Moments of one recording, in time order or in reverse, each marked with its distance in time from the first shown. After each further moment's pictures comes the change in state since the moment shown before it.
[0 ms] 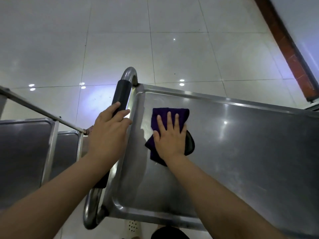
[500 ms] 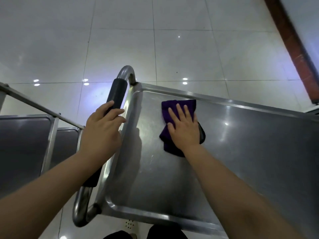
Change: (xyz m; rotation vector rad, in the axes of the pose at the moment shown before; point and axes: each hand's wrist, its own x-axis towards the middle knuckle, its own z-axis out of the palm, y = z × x) left_hand 0.004 0.004 0.001 0.015 0.103 0.042; right_hand 0.033 0.071 -0.017 0.033 0.003 -0.099
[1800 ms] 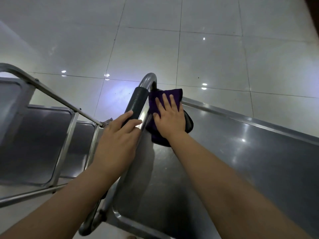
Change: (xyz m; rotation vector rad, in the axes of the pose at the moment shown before) left_hand 0.009 -0.001 -0.007 0.090 -0.230 -0.117; right_hand 0.098 -0.094 -0.001 -0.007 -0.008 -0.195
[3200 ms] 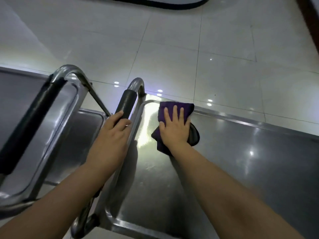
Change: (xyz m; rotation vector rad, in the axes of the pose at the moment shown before) left_hand -0.084 -0.190 -0.011 -0.033 0.148 -0.118; right_hand 0.020 -0.187 0.021 -0.072 -0.034 0.112
